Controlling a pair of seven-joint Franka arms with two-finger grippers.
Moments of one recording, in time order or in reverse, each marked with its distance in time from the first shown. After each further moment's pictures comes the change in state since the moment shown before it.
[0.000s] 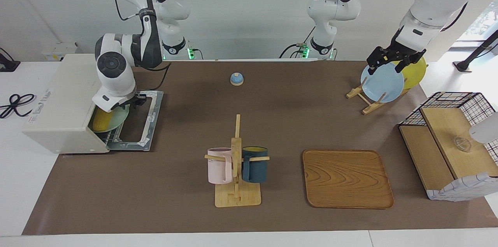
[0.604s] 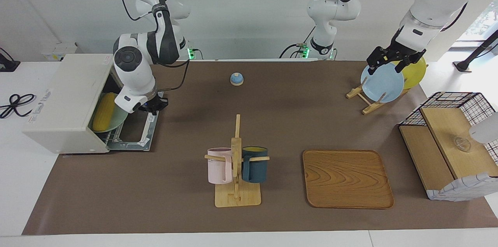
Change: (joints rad) left arm 0.000 0.000 0.000 0.000 0.000 0.000 0.000; right arm 0.109 0.005 0.004 -0.060 0.182 0.200 0.061
